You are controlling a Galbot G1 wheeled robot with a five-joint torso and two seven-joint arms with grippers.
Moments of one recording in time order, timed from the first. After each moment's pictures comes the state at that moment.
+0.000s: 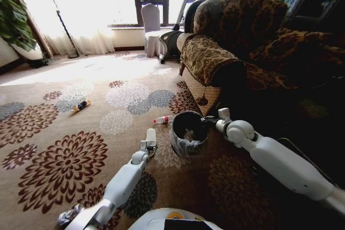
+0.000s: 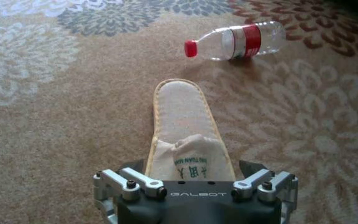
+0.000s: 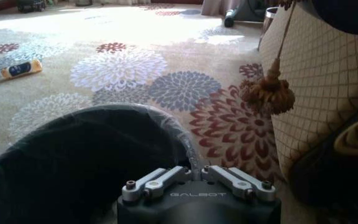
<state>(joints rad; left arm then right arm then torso) 0.80 -1.31 -0.09 -1.02 -0.51 0.29 -0.21 -0.54 0.65 -0.21 1.86 1.15 -0.59 0.28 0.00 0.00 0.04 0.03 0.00</state>
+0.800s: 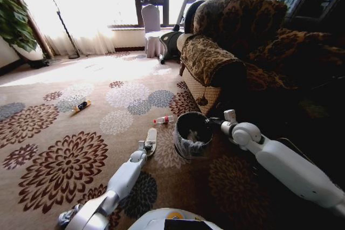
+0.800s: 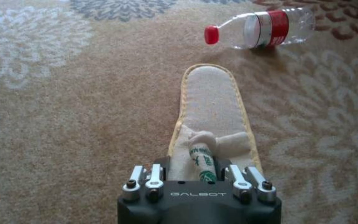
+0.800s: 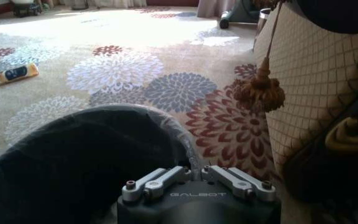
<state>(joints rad) 0.75 -1.33 -0.11 -0.89 -0.52 0.25 -0.18 -0.58 0.65 -0.17 1.87 1.14 -0.58 0.27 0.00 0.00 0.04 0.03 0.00</state>
